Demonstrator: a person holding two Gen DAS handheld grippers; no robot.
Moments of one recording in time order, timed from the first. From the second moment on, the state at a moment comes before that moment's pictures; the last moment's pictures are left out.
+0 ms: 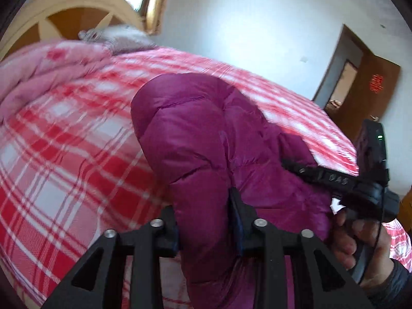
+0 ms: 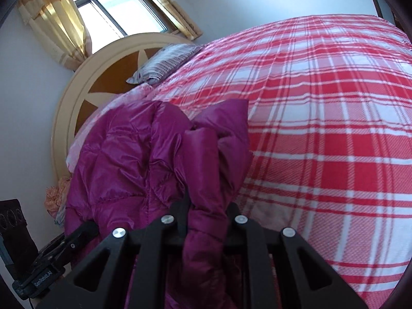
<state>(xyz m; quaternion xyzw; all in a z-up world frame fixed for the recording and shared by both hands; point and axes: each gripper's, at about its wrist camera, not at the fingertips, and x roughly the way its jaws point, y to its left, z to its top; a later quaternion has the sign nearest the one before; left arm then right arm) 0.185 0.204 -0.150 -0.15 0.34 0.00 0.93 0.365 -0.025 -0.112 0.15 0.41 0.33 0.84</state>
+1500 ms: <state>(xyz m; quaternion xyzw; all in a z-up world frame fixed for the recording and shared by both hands) 0.099 0.184 -0.039 -0.08 0.21 0.03 0.97 0.211 -0.082 0.022 0.10 0.26 0.25 0.93</state>
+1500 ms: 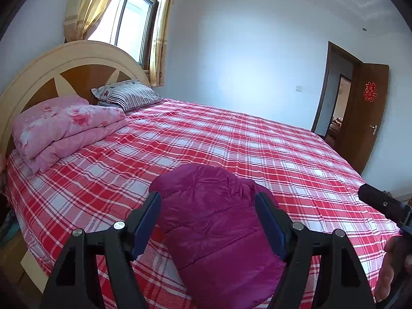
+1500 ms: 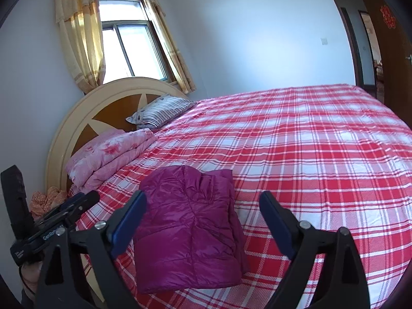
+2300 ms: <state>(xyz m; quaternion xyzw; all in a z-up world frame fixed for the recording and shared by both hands) 0.099 0.183 -0.038 -0.08 0.22 0.05 0.97 0.186 -0.076 0.034 0.07 0.21 0.25 0.94</state>
